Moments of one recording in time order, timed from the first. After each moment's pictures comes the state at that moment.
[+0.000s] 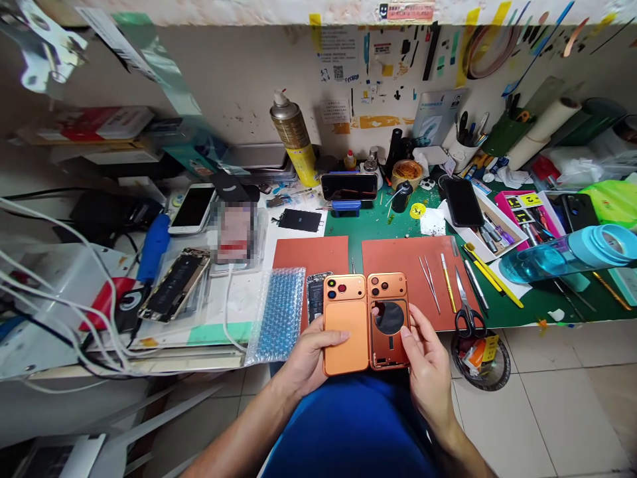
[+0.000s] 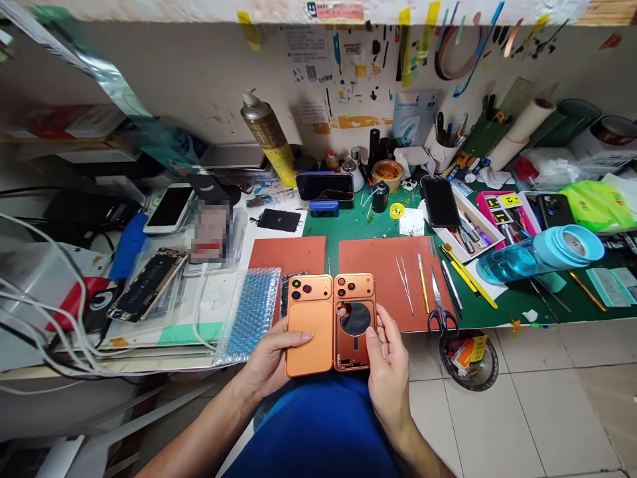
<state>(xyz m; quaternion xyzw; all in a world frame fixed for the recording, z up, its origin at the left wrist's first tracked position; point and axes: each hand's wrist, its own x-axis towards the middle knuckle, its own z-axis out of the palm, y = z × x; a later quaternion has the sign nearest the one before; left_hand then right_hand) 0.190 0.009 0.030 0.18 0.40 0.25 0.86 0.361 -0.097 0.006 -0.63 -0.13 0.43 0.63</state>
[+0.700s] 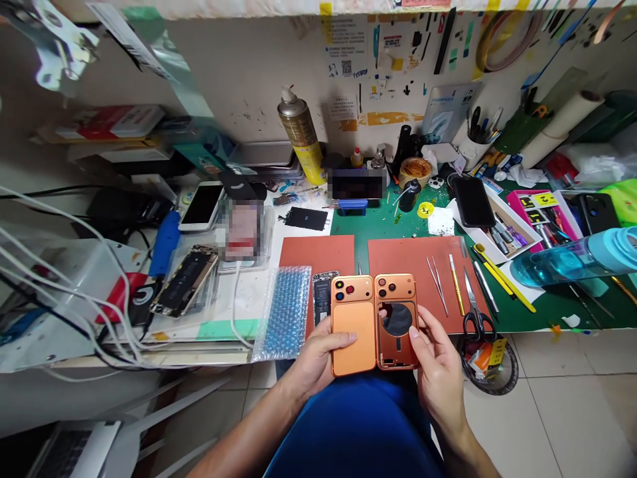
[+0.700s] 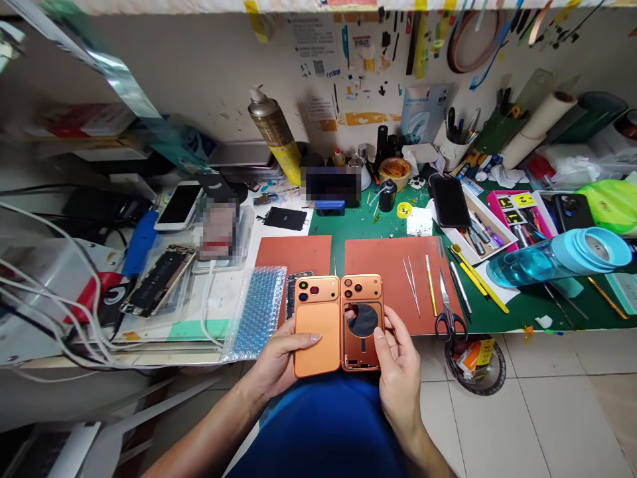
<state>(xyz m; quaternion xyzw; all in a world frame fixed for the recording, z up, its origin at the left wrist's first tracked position) 0.196 0.006 0.034 0.21 0.41 0.25 0.85 0.367 -0.099 0.007 -0.62 -0.10 0.44 0.64</state>
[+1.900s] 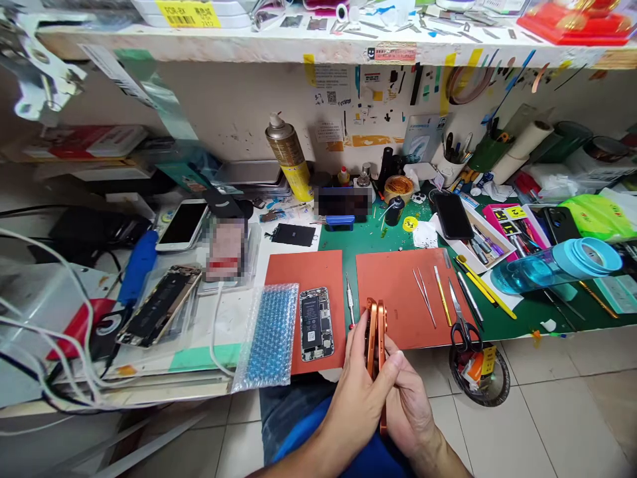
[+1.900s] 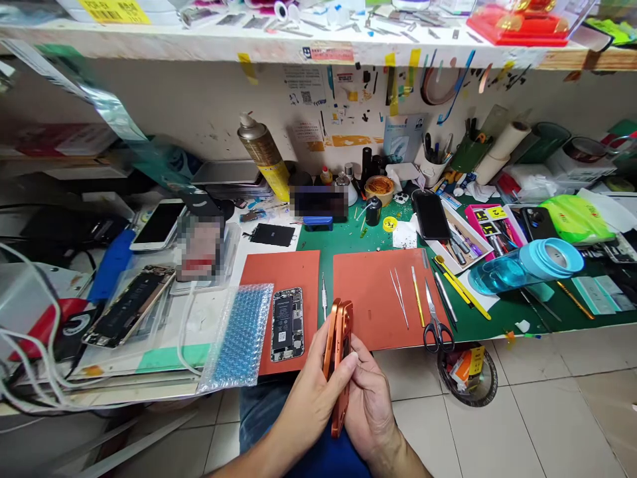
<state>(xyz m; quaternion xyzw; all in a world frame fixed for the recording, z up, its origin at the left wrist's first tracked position) 0.253 -0.036 0.054 0.48 0.48 0.27 0.68 0.338 -0.096 -0.003 -0.37 0.03 0.65 0.66</state>
